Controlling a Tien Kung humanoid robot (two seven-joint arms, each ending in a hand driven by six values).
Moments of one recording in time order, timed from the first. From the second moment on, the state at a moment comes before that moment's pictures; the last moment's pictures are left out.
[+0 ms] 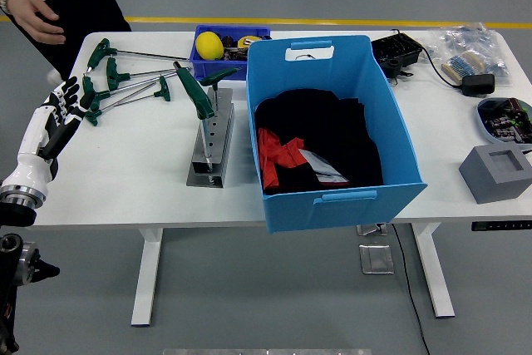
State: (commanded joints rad) left arm -0.05 0.04 -1.69 -1.41 1.56 -0.05 -0.06; right arm 0.17 -0.20 0.71 0.18 -0.95 -0.13 -0.19
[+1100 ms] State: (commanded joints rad) left arm -0.05 0.04 -1.70 -1.44 1.82 -0.06 -0.11; right arm 0.17 -0.20 0.71 0.18 -0.95 -0.13 -0.19
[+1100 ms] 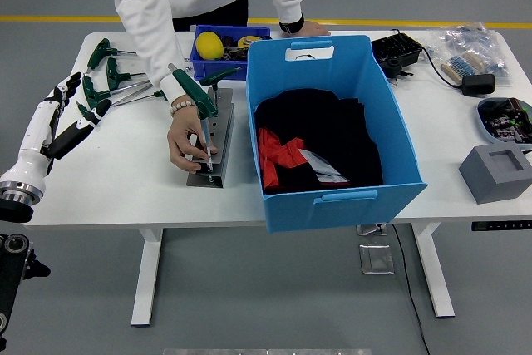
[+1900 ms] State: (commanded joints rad) left arm -0.28 0.37 -1.29 -1.65 2.27 -0.13 -0.24; right arm 0.17 -0.20 0.71 0.18 -0.95 -0.13 -0.19
